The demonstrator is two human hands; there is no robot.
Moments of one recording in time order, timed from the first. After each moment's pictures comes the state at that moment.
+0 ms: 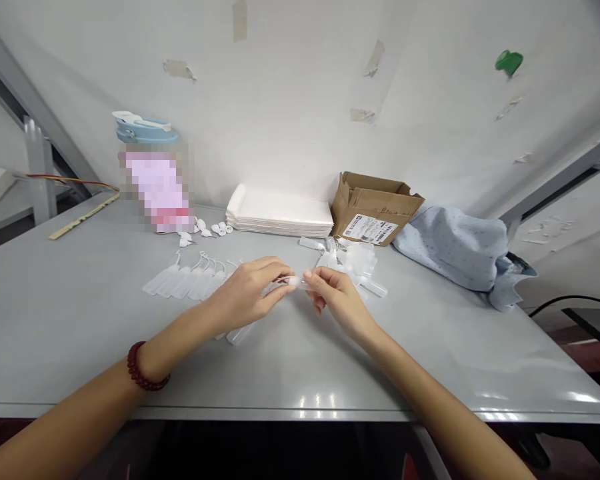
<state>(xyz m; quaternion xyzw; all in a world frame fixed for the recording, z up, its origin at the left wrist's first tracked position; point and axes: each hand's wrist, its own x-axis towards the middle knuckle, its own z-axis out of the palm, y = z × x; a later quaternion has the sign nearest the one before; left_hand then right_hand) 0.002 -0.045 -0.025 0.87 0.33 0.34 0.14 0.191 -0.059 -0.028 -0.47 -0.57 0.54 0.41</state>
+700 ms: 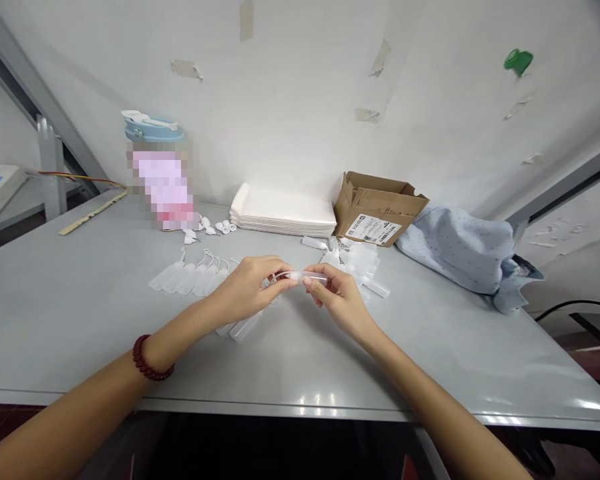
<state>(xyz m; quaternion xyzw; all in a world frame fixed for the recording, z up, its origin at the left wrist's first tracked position) 0.004 -0.044 -0.020 0.83 0.38 0.32 0.23 0.192 -0.062 -0.026 -0.49 -0.66 0.42 0.39</state>
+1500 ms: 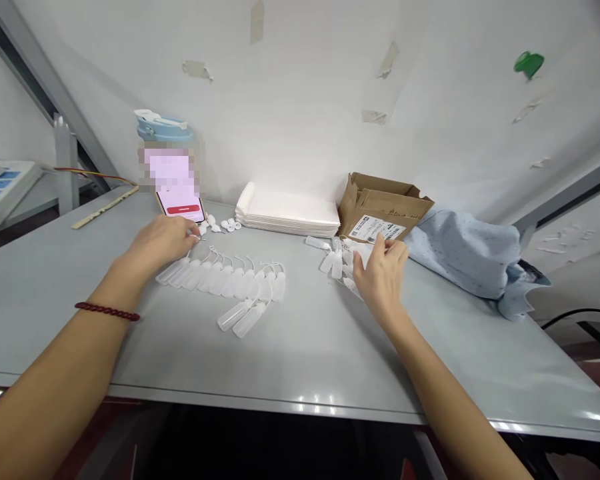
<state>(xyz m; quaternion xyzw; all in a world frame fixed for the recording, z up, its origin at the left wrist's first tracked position) -0.122 0.021 -0.016 0.68 0.73 0.03 0.05 0.246 -0.017 -0.044 -0.65 -0.66 -0.18 0.34</state>
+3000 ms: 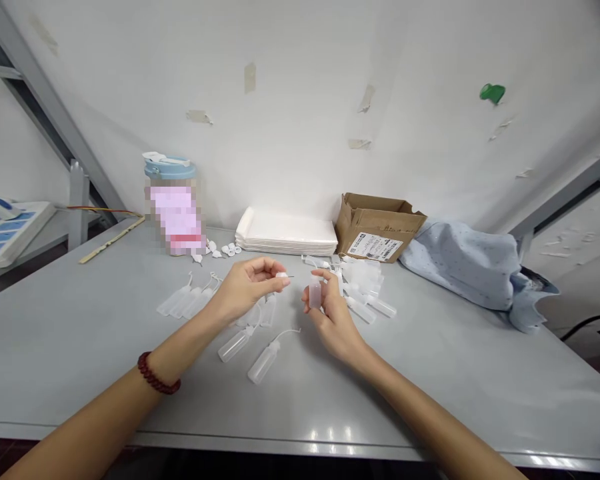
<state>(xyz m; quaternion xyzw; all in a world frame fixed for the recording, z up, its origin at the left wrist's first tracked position) -0.003 -0.024 -0.018 0.58 0.44 0.44 0.53 0.179 -0.055 -0.046 -0.46 -0.70 0.34 0.42</state>
